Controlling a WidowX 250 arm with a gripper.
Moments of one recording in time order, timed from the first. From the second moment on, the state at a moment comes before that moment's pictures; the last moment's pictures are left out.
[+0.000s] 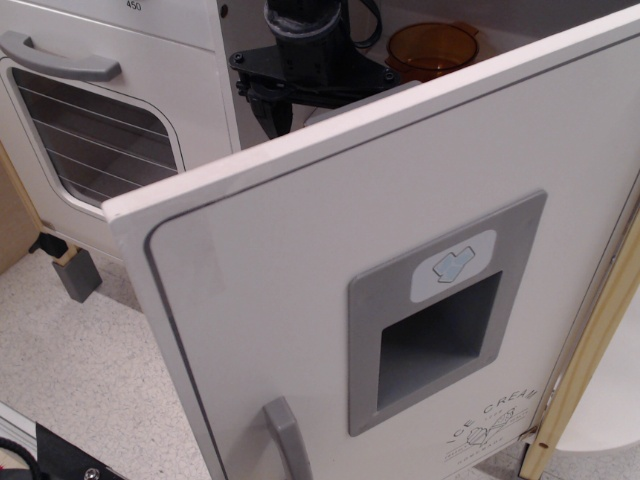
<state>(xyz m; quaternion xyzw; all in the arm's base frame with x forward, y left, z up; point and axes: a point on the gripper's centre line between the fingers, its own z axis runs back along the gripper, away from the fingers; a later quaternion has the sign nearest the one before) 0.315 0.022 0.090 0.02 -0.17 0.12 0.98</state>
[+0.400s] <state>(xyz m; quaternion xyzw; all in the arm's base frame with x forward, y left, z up) 0.310 0.021 0.083 0.02 -0.16 0.12 0.98</state>
